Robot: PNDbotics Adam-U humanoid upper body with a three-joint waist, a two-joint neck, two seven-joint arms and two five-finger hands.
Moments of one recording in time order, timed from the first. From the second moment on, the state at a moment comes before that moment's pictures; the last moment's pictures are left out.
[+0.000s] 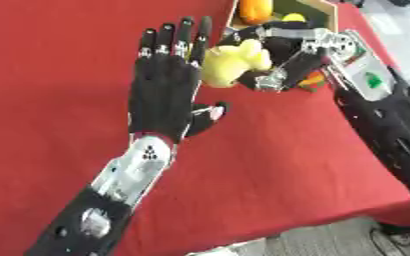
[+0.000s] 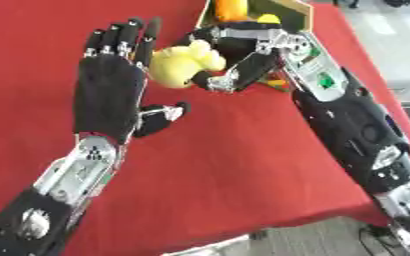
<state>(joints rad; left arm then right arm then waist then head) -0.82 -0.11 -0.66 -1.42 -1.54 0.46 0.33 -0.58 -0.62 0.11 -1.61 -0.31 -0.08 0.91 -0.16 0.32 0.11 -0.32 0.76</state>
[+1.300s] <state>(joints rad) -0.79 -0.10 -0.67 -1.40 -1.52 0.47 0.34 -0.54 -0.73 -0.11 -1.49 -0.50 -0.06 0.91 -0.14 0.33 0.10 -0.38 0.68</state>
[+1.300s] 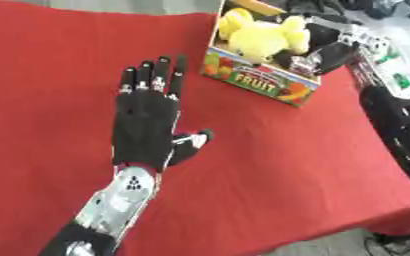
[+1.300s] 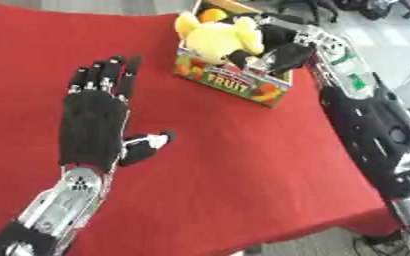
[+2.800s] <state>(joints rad) -0.80 -0.03 -0.76 -1.65 -1.47 0.36 0.18 -0.51 -0.95 -0.24 -1.05 -0.62 -0.23 0.83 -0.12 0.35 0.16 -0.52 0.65</state>
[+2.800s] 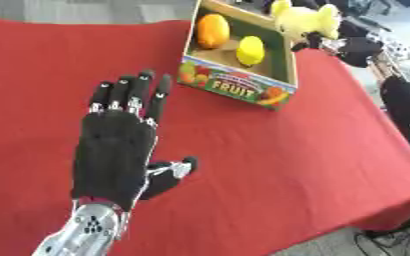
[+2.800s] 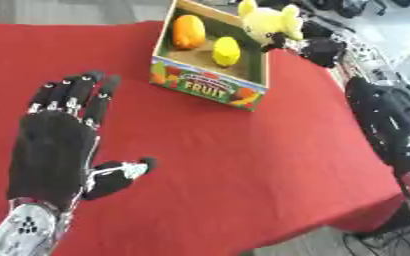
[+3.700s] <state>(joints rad) -0.83 0.00 -0.77 -1.82 -1.45 0.31 0.02 -0.52 -1.00 -0.21 -0.83 -0.64 -0.42 0.76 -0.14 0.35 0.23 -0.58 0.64</state>
